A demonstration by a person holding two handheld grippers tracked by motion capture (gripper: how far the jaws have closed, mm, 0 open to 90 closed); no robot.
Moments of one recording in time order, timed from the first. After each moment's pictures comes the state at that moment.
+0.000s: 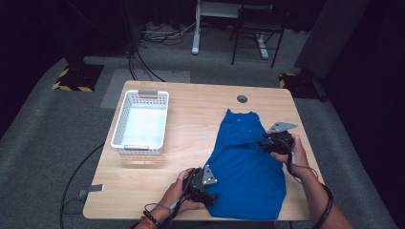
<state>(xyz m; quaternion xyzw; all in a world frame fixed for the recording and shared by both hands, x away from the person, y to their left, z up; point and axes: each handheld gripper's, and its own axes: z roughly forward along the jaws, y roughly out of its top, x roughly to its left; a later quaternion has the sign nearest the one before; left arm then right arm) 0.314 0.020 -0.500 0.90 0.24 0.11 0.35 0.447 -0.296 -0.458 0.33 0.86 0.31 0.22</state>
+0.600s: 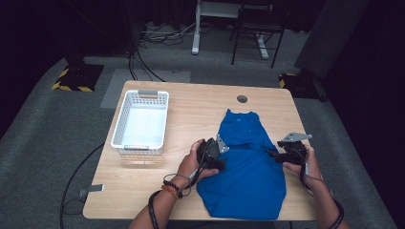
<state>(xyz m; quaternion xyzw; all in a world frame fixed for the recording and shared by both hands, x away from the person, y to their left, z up) 0.407 -0.025 -0.485 0.88 0.29 0.20 0.33 0.429 -0.345 -0.487 0.38 0.85 0.31 0.21</state>
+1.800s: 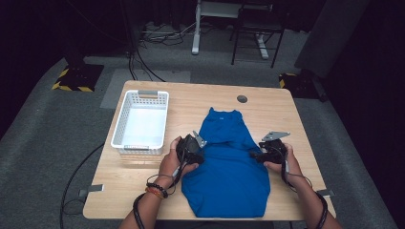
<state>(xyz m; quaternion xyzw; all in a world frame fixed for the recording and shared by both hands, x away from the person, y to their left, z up) 0.414 0.038 -0.499 0.86 0.36 0.26 0.27 0.437 -0.285 -0.497 0.37 0.86 0.31 0.16</state>
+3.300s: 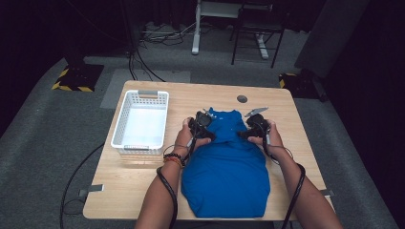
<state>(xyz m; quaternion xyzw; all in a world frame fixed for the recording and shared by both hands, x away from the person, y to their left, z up) 0.511 0.004 -0.494 0.85 0.40 0.18 0.28 0.530 -0.238 -0.490 0.38 0.87 0.27 0.18</state>
